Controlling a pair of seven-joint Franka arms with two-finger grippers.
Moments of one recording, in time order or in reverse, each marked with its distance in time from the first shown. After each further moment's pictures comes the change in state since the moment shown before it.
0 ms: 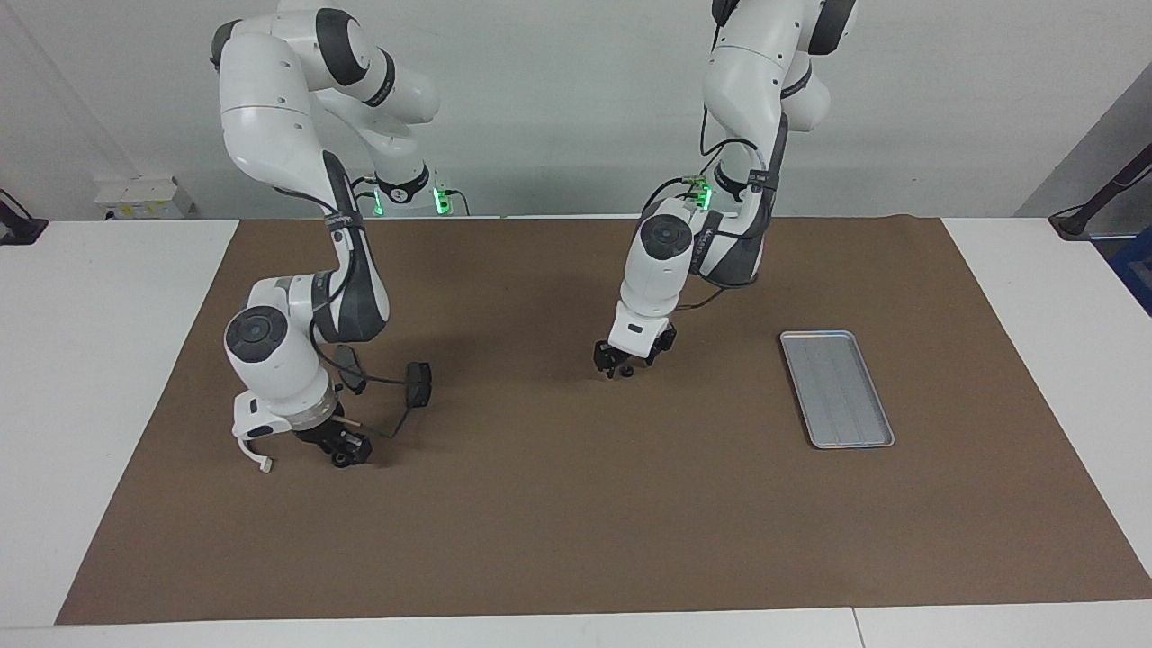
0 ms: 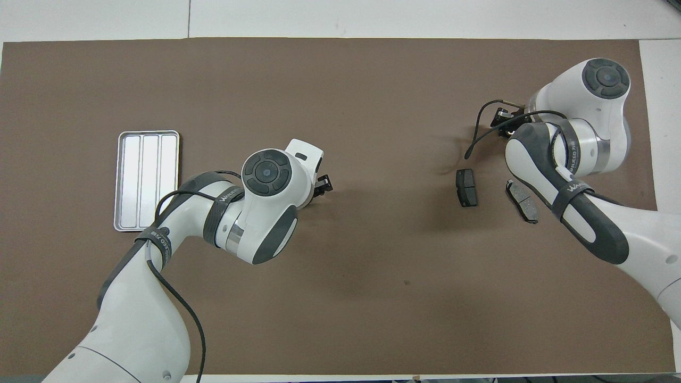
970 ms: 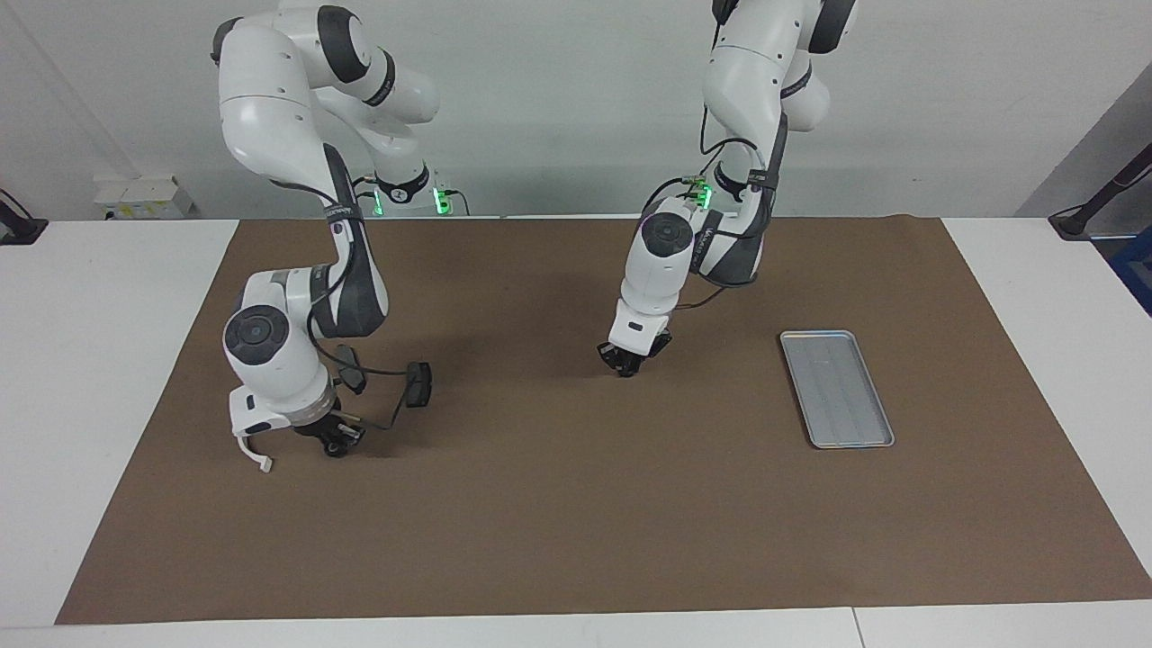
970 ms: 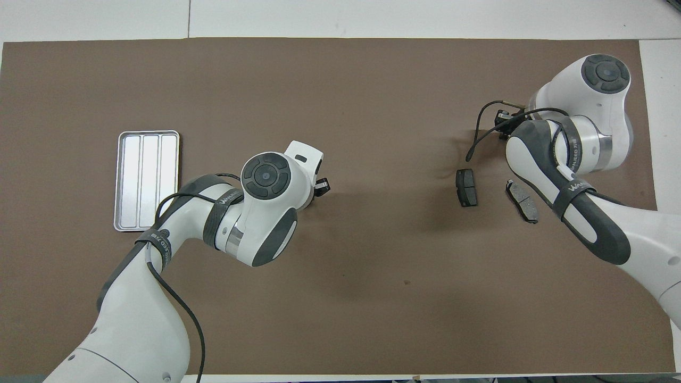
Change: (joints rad) left arm 0.000 -0.007 0.002 -0.011 -0.001 0.026 0.001; right arm 0.008 -0.017 0.008 0.058 -0.064 -0.157 -0.006
